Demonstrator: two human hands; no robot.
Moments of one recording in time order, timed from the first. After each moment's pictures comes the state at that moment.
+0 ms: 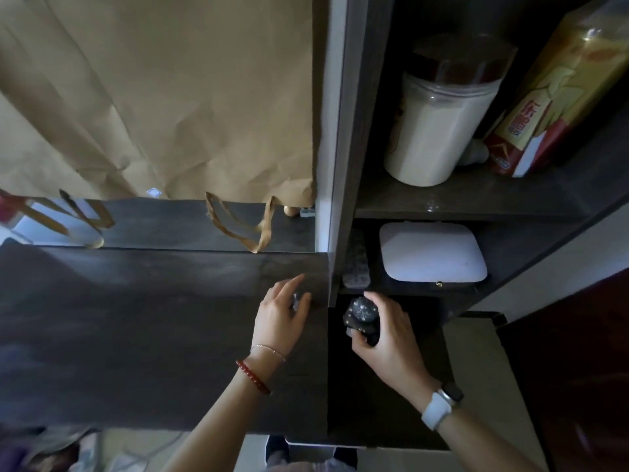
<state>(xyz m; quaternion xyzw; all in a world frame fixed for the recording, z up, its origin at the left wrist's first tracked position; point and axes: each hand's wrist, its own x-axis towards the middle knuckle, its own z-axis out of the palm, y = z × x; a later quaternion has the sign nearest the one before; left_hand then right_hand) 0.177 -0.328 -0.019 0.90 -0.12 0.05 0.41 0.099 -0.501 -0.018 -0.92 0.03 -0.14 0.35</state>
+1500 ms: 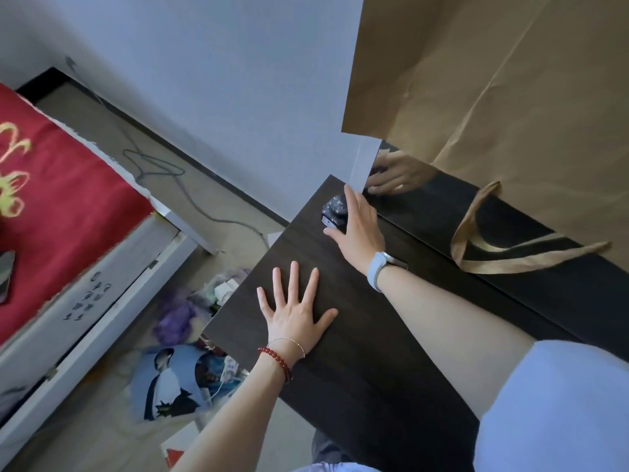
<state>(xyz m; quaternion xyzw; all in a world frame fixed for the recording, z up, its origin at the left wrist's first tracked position) 0.297 0.242 -0.123 0.95 0.18 -0.20 0.15 0.451 0.167 -0.092 -0.94 -0.17 0.11 0.29</state>
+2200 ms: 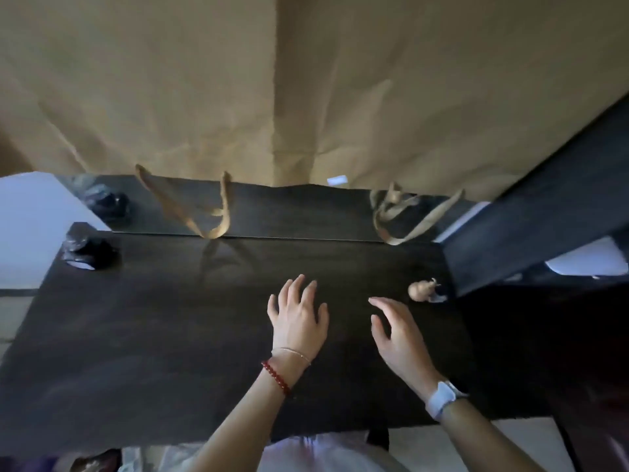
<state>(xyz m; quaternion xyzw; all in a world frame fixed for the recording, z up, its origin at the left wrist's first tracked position) 0.257 -0.052 -0.061 0.94 -0.10 -0.08 0.32 0.189 -0.213 -0.053 -0.94 0.09 -0.08 0.31</state>
